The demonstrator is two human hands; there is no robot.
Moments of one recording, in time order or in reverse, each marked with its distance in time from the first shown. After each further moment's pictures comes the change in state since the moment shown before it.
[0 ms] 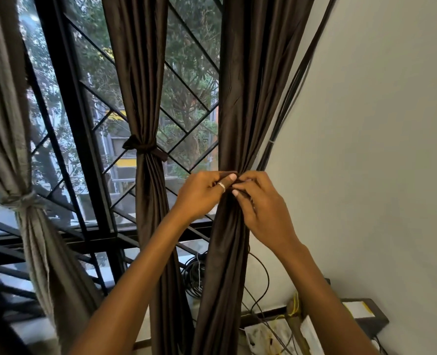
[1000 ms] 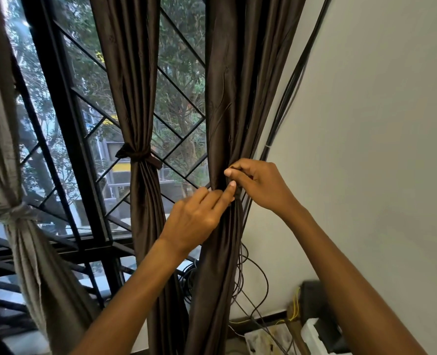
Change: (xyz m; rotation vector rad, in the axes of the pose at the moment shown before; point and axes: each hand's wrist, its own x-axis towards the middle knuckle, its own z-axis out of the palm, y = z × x) left_hand -0.031 -0.008 0.001 1.004 0.419 0.778; right_hand 0.074 0.025 -0.013 0.191 -0.196 0.097
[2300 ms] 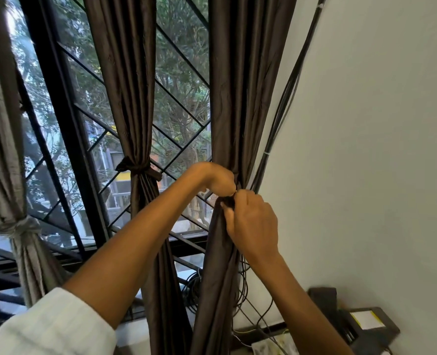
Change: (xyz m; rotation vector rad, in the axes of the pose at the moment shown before) left_hand 0.138 -0.038 0.020 -0.519 -1.449 -0.214; right_hand -0.054 -0.004 0.067 -0.704 0.423 0.039
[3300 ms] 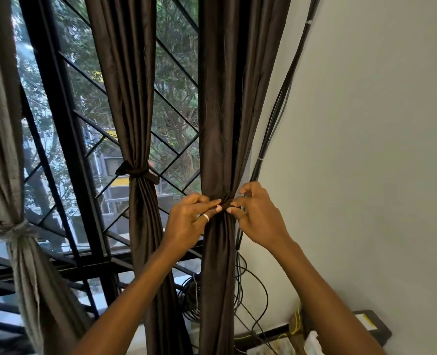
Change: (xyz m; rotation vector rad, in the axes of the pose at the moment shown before) left_hand -0.016 -0.031 0.134 -0.661 1.190 0.367; right_hand 0.025 0.035 -0.026 0.336 -0.416 0.068
